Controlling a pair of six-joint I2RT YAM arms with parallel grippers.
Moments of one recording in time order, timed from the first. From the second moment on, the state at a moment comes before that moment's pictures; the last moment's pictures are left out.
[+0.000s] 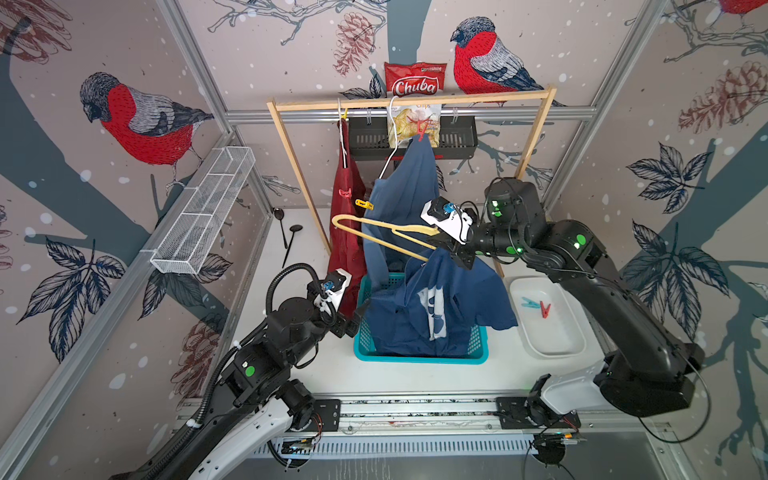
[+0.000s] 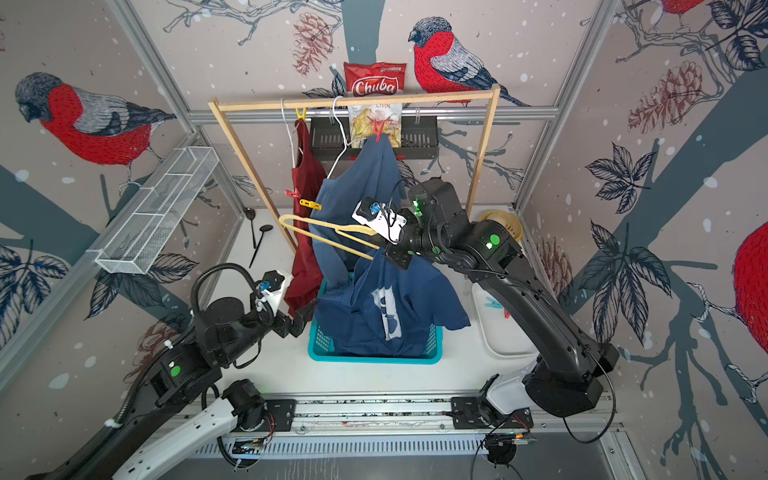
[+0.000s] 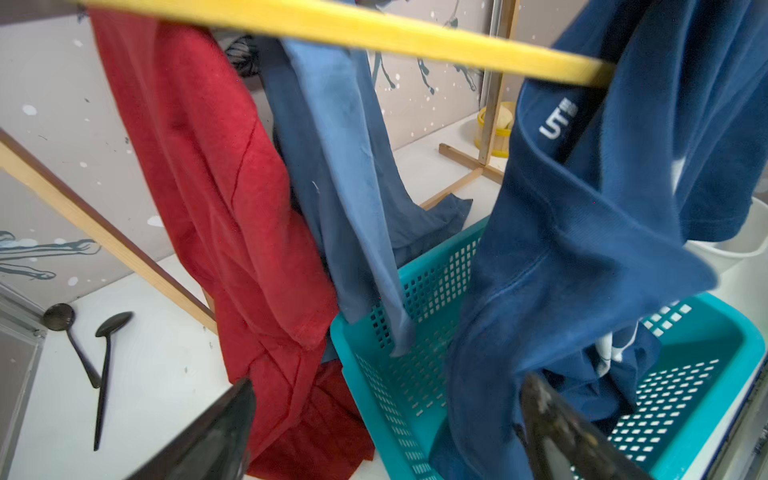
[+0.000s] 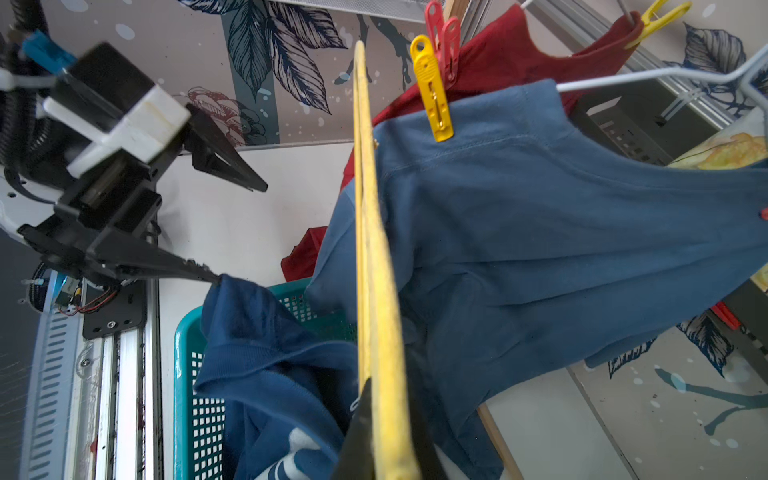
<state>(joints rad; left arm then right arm) -0.72 0.50 0.75 -0.53 -0.15 0.05 0.84 1.43 1.92 -1.04 -0.23 -0.46</state>
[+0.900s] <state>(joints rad) -0.72 0.74 1.06 -0.50 0.07 0.18 0.95 1.47 1.85 -1.12 -0.25 -0.42</state>
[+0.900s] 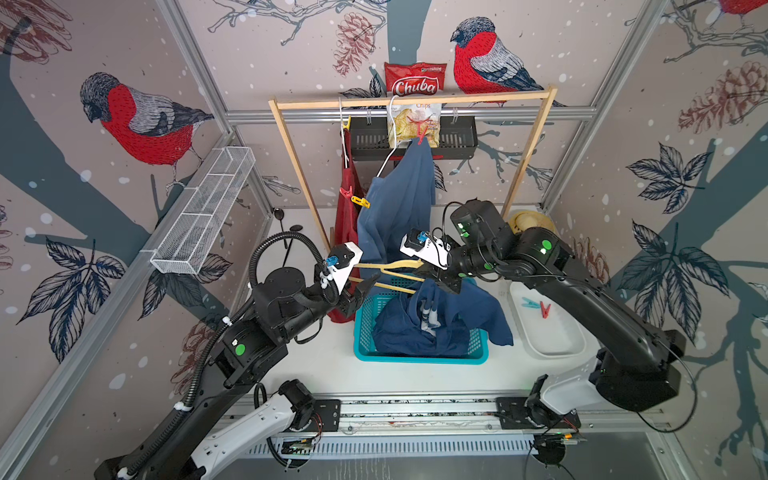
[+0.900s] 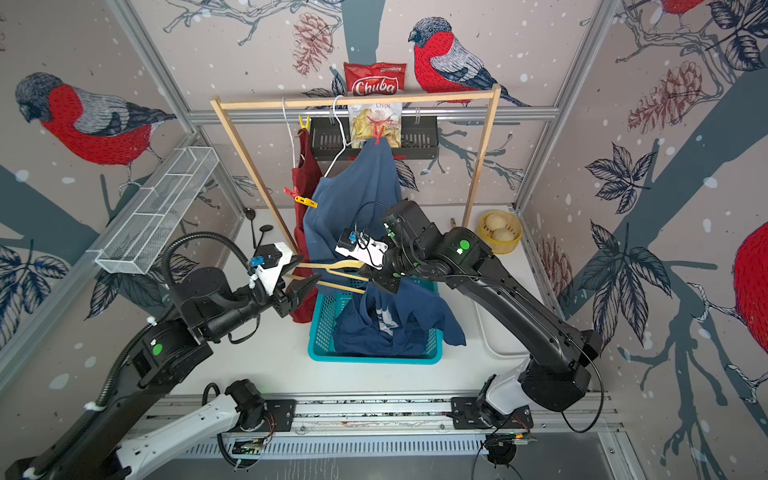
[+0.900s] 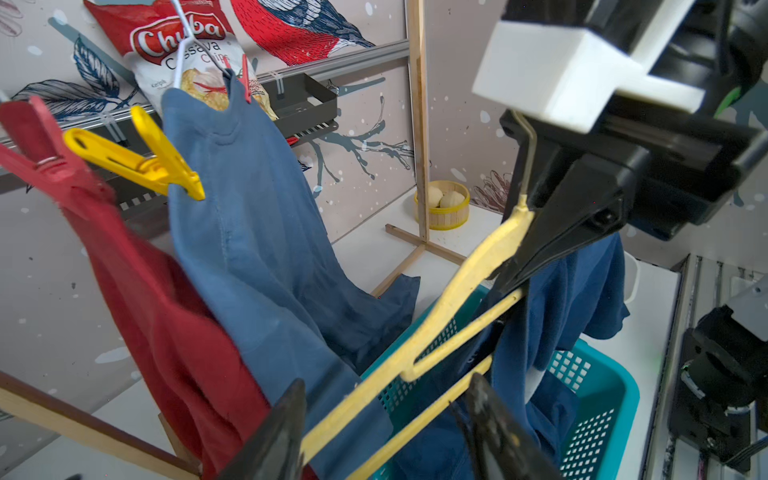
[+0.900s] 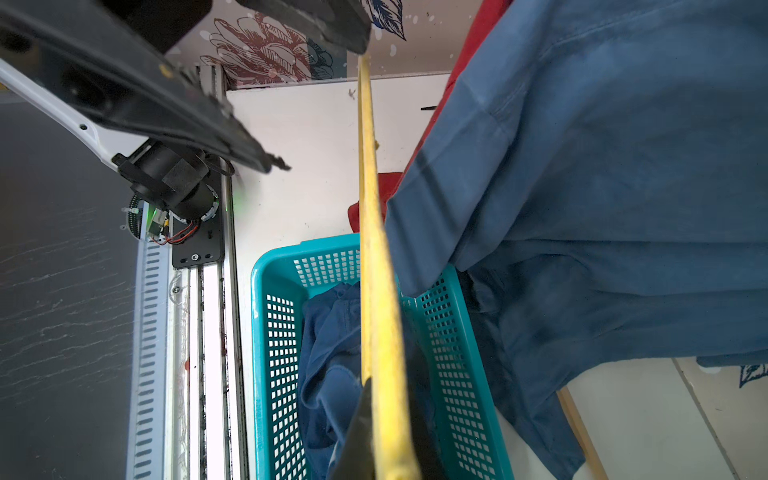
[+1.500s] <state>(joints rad) -0.78 0.83 0.94 -0.29 0.02 0.45 0.96 1.51 1.83 -1.12 -0.29 -0.38</state>
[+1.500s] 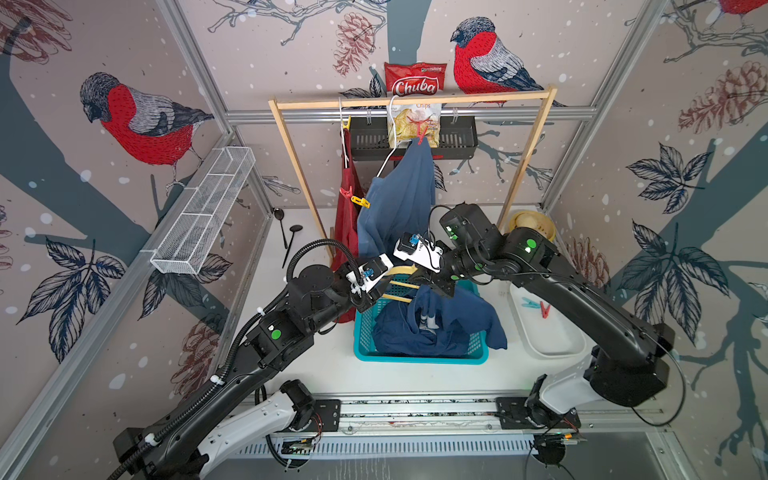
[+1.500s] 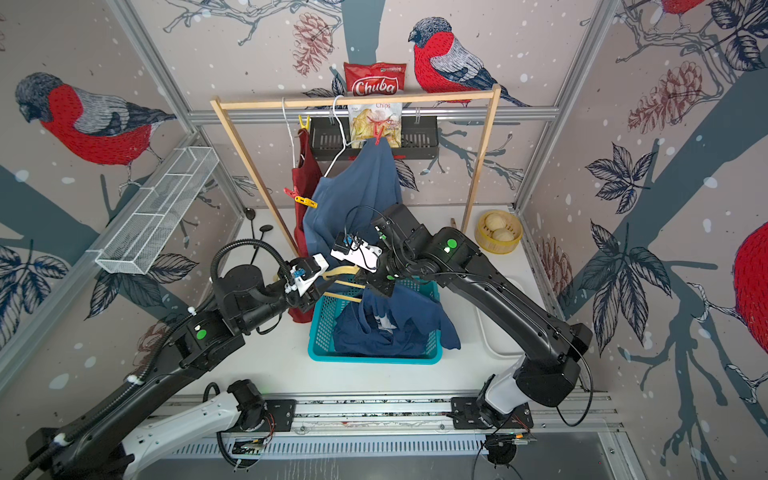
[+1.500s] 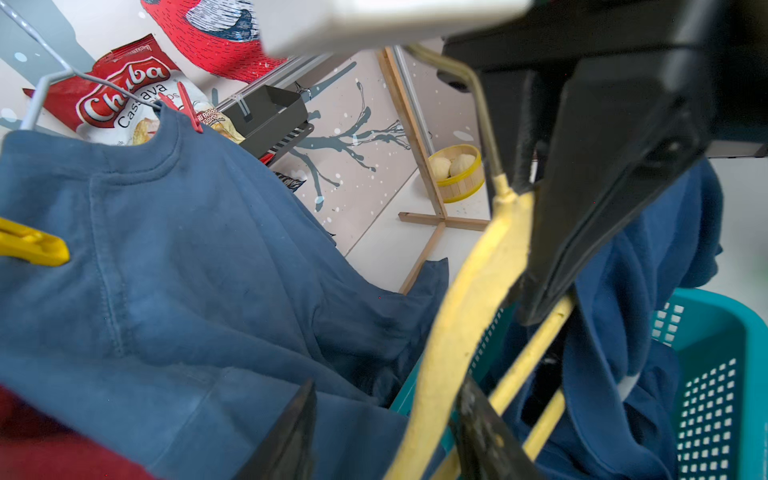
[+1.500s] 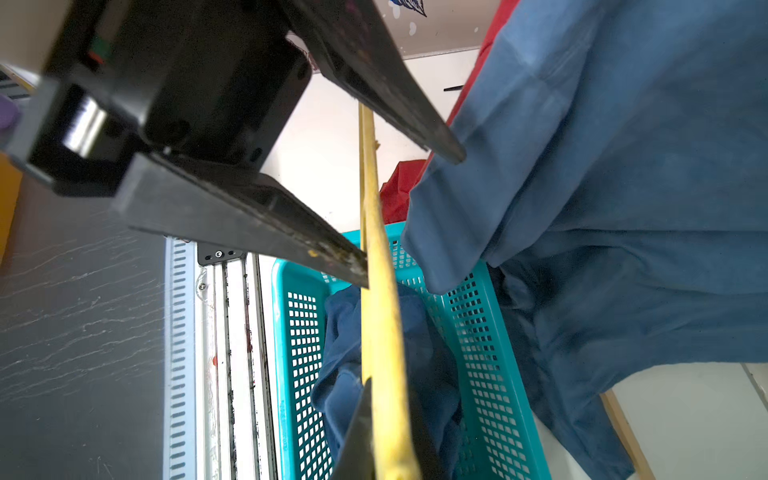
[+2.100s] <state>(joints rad) -0.86 0.92 0.92 -0.25 0.01 0.55 0.96 1.52 1.80 -1.15 -0.30 -0.37</state>
